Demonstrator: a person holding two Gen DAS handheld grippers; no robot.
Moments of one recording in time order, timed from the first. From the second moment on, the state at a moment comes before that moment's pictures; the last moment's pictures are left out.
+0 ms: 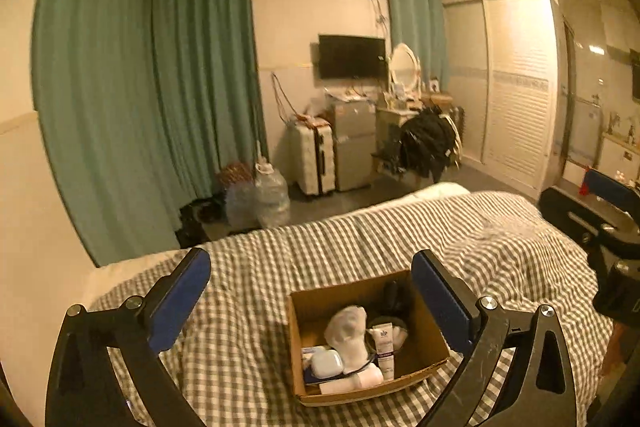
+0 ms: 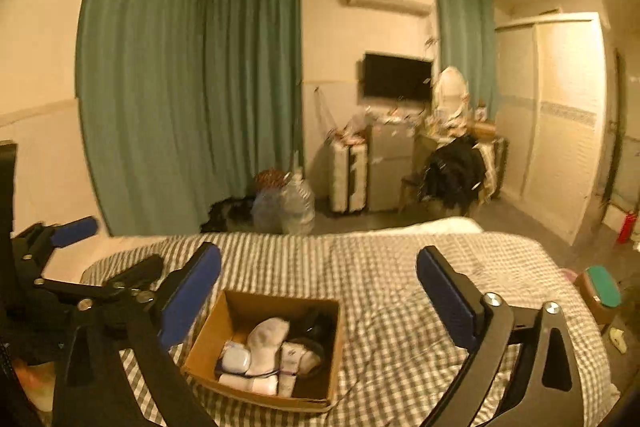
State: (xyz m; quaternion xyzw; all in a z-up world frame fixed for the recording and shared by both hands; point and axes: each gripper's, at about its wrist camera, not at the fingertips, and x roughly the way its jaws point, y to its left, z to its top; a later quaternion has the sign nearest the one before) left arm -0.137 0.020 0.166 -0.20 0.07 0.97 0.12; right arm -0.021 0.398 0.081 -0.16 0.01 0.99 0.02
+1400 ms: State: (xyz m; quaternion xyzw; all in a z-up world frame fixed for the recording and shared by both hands) left arm -0.063 -0.011 -0.047 -0.20 0.04 0.98 -0.01; right arm 0.035 0.397 -0.127 -0.21 -0.03 0.98 0.06
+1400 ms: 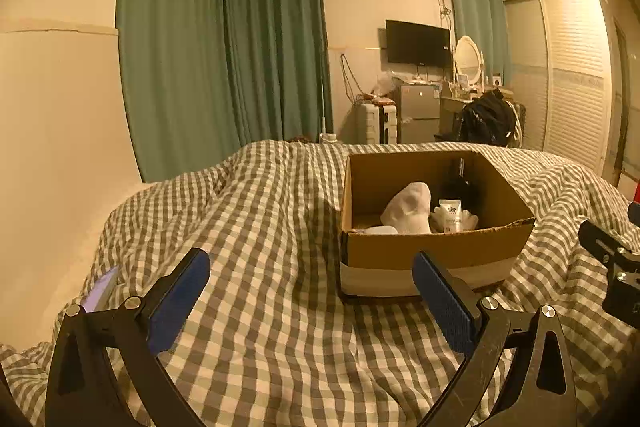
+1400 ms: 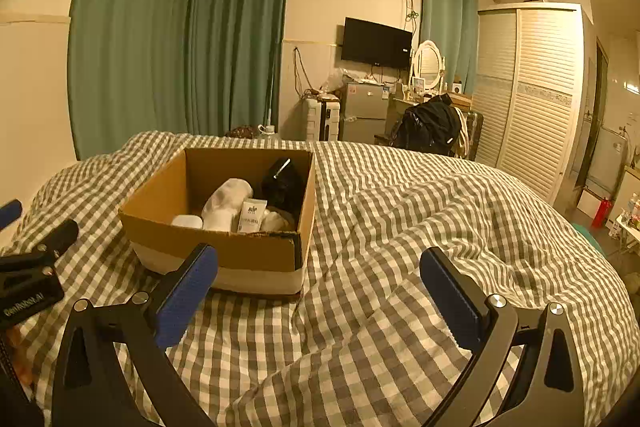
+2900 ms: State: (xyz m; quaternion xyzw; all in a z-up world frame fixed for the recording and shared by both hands) left arm -0.062 -0.008 -0.051 -0.21 0.05 0.98 0.00; right arm 0.028 0.384 -0.137 -0.23 -0.06 0.97 0.06
